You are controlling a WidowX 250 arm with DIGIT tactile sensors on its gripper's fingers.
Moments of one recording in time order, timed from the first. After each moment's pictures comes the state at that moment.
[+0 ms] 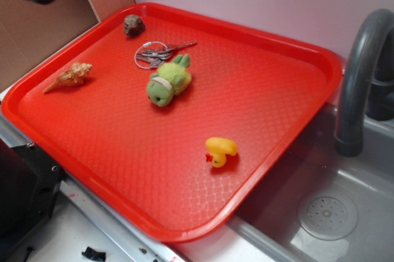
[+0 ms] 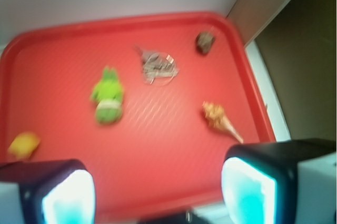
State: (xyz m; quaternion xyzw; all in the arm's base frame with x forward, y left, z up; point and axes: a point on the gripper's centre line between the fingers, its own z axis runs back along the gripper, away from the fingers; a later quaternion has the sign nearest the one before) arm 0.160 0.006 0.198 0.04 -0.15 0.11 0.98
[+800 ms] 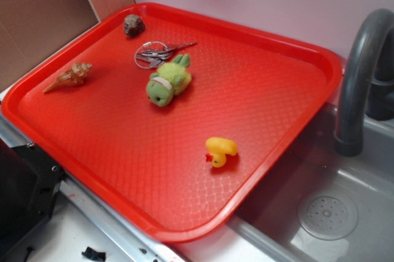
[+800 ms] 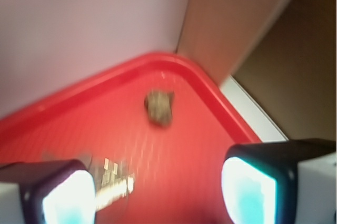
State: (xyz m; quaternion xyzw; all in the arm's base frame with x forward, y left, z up) arm 0.269 0.095 0.112 0.09 -0.19 0.27 0.94
